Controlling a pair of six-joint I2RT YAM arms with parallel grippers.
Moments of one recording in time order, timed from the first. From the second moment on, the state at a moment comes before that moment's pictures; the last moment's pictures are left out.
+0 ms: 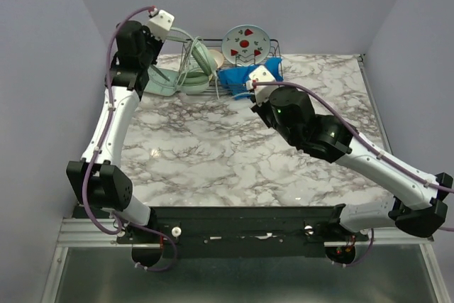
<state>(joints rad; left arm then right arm) -0.12 1.54 1.58 -0.27 -0.05 0.52 1.03 1.29 1.49 -0.58 0.58 -0.21</state>
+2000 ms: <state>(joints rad) -0.01 1.63 1.62 -0.11 -0.24 0.20 1.40 1.52 1.56 -0.55 0.39 -0.17</state>
